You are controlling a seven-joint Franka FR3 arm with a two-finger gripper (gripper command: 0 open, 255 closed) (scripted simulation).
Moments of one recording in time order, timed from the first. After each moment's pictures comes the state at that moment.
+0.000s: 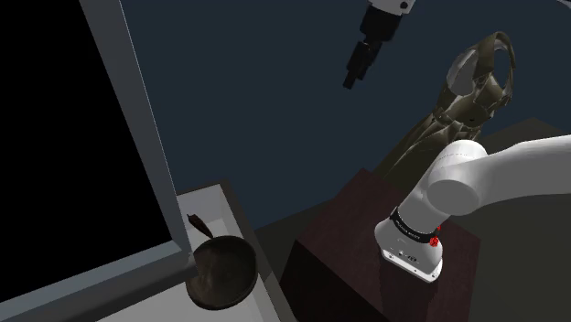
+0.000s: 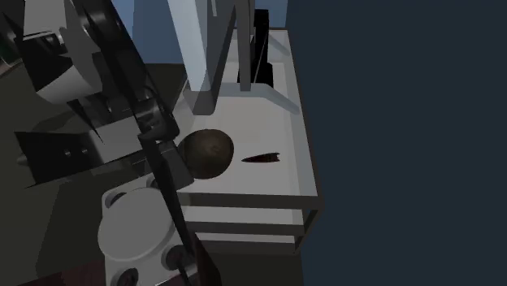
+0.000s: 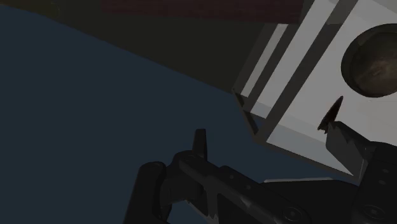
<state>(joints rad) 0.02 -0.78 0.06 -2.32 0.09 1.61 -0.08</state>
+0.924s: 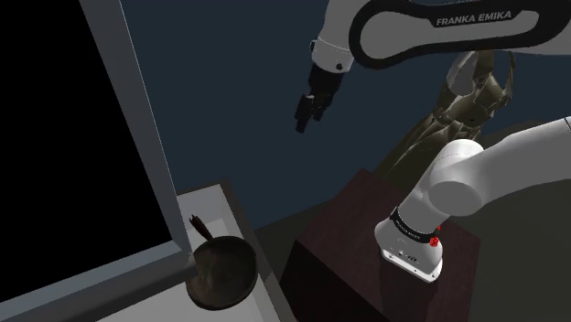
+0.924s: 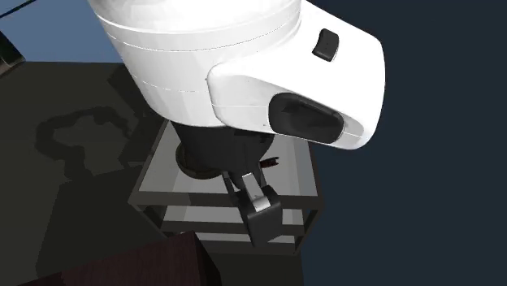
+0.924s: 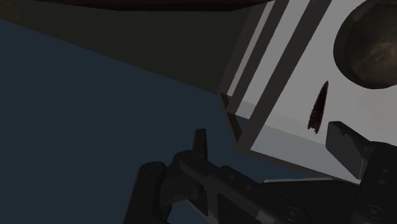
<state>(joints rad) 0.06 -0.60 0.25 -2.48 0.20 1.96 0.11</state>
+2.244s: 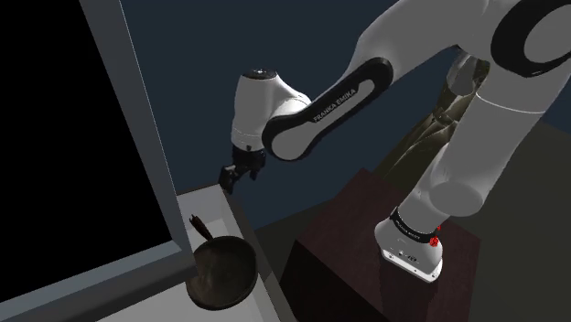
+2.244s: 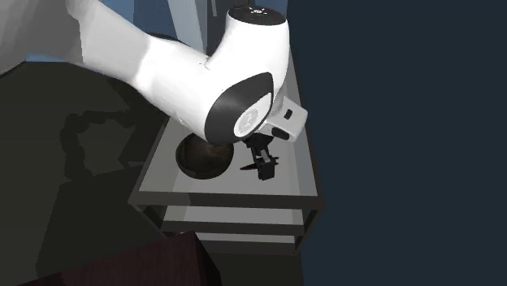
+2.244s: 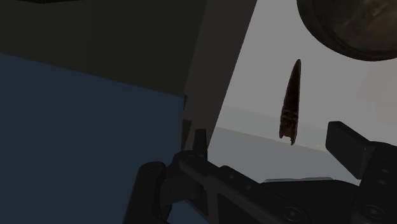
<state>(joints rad) 0.09 0.13 0.51 -2.31 -0.02 2.51 0.60</state>
